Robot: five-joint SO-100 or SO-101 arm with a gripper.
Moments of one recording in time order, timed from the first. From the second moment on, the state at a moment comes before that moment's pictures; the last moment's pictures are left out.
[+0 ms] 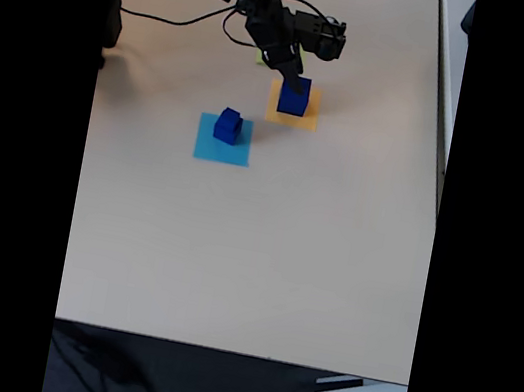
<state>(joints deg) 4.3 77.8 93.2 36.7 81.6</state>
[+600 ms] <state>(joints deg) 4.4 75.8 90.7 37.2 81.2</state>
